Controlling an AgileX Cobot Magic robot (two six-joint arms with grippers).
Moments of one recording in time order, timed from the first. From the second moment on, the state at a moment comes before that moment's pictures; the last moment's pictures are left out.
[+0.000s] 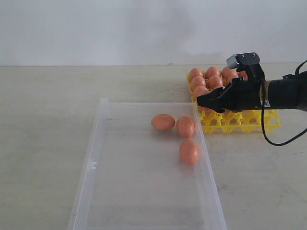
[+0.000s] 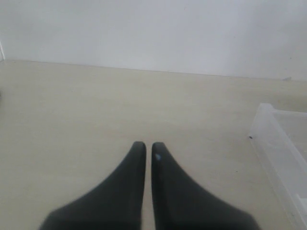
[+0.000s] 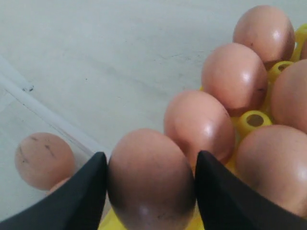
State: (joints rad) left arm 0.02 0.00 0.00 0.04 0.28 -0.08; right arm -0.11 2.06 -1.03 -1.30 -0.75 1.04
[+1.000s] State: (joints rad) left arm 0.02 0.00 0.00 0.04 0.28 -0.08; right arm -0.11 1.86 -1.03 -1.18 -0.82 1.06
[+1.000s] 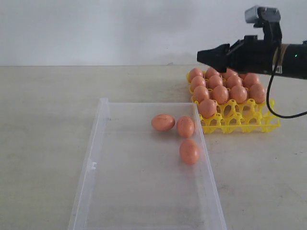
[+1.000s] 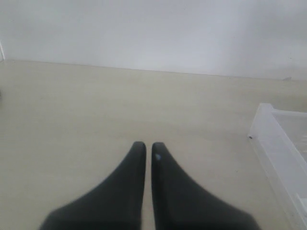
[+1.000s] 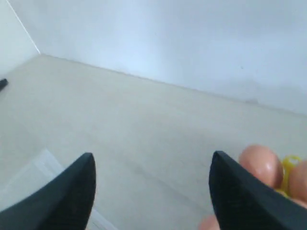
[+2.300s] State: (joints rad) left arm 0.02 0.00 0.00 0.04 0.28 -0.08; right arm 0.38 1.85 -1.47 0.20 1.21 -0.17
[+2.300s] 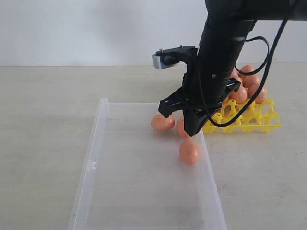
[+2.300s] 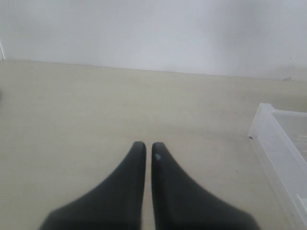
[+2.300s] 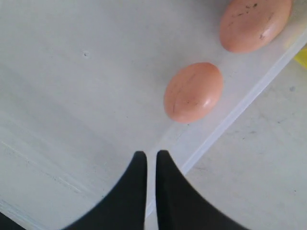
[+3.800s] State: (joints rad) left arm 0.02 0.00 0.00 0.04 0.28 -0.08; right arm 0.38 2.12 -1.47 0.21 1.04 0.09
